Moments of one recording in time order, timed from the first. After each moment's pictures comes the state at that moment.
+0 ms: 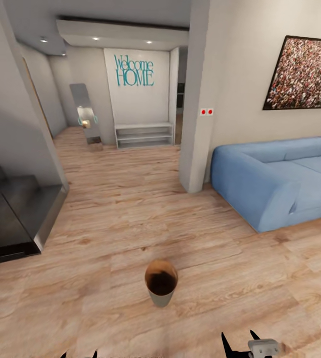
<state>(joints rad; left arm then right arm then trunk) 0.15 0.04 -0.01 -1.00 0.09 -0.28 0.00 0.15 -0.02 -0.09 -1.14 0.01 -0.27 0.15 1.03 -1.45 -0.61</state>
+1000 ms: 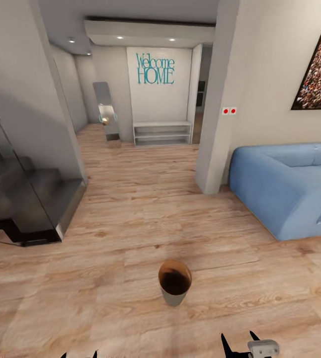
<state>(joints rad) 0.15 0.04 -0.01 -1.00 0.09 -0.28 0.00 0.15 -0.02 -0.09 -1.14 0.01 -0.27 0.15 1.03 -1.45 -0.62</state>
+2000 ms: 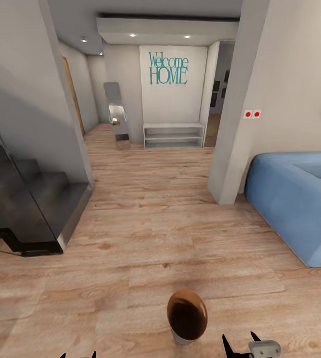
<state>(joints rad) 0.15 0.04 0.00 -1.00 0.09 -0.28 -0.01 0.15 -0.03 -0.09 -1.13 0.01 -0.27 0.15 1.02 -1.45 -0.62</state>
